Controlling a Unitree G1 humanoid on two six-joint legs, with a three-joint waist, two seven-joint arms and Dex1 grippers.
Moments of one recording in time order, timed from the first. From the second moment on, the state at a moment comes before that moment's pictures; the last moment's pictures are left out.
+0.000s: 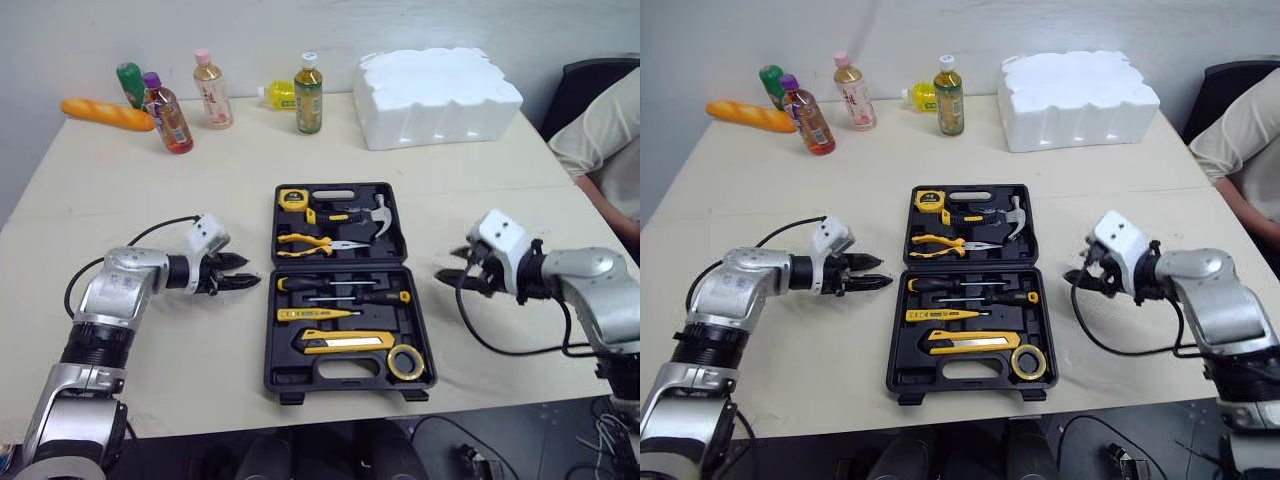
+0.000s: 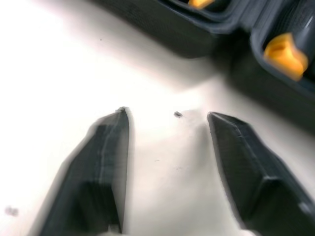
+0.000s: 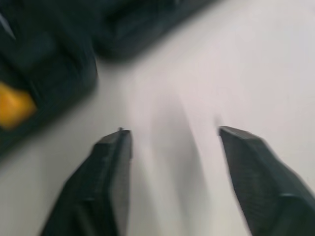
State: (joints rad) left arm -0.67 0.66 -0.04 0.25 -0.23 0.83 -0.98; right arm -0.57 -0.80 0.00 -0.08 0.32 0.87 0.91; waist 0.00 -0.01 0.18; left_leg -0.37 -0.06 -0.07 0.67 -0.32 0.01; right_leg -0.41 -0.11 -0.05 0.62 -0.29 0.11
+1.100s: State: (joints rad) left arm -0.89 0.45 0.00 0.37 -0.27 1.15 -0.63; right arm -0.82 -0.49 -0.05 0.24 0.34 1.16 0.51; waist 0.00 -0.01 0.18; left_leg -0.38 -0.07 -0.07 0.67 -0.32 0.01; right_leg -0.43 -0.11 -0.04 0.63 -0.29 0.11
